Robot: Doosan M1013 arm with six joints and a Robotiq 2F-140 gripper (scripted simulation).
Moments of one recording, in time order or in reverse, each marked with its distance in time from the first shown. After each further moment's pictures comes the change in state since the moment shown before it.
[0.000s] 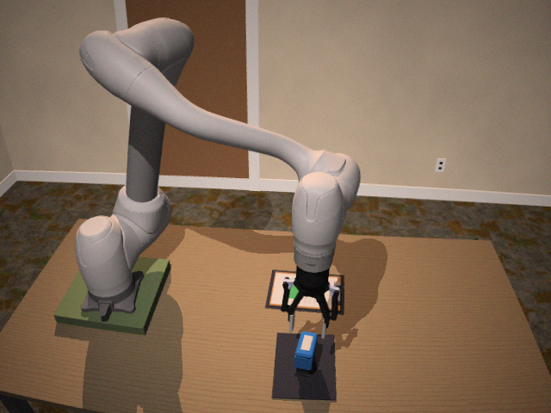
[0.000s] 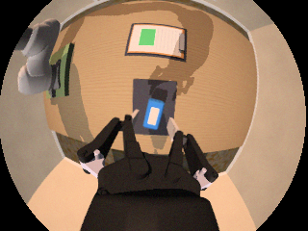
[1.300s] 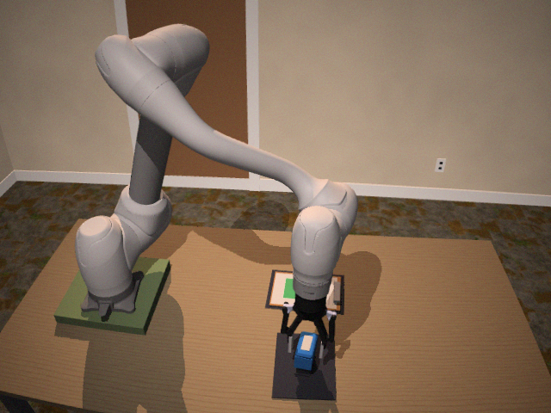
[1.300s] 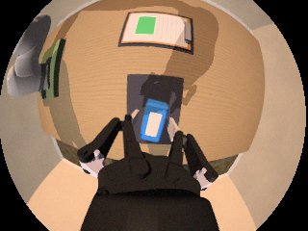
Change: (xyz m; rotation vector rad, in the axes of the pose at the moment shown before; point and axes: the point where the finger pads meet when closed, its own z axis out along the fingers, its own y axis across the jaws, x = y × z) arm -0.006 0.001 0.078 0.000 0.000 0.000
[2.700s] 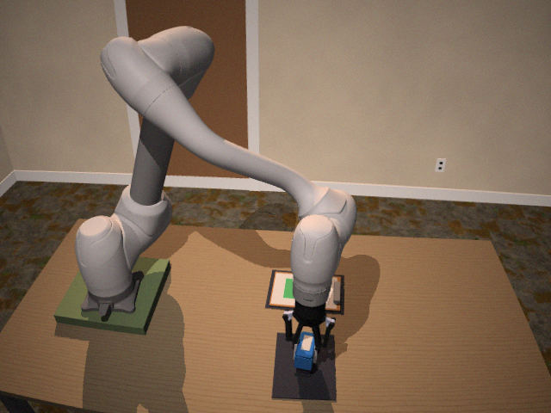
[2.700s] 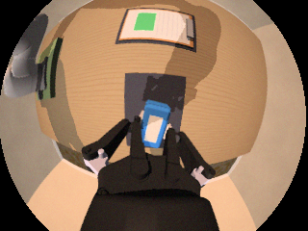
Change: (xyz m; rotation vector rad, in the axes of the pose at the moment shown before) arm 0.000 0.000 0.022 0.000 0.000 0.000
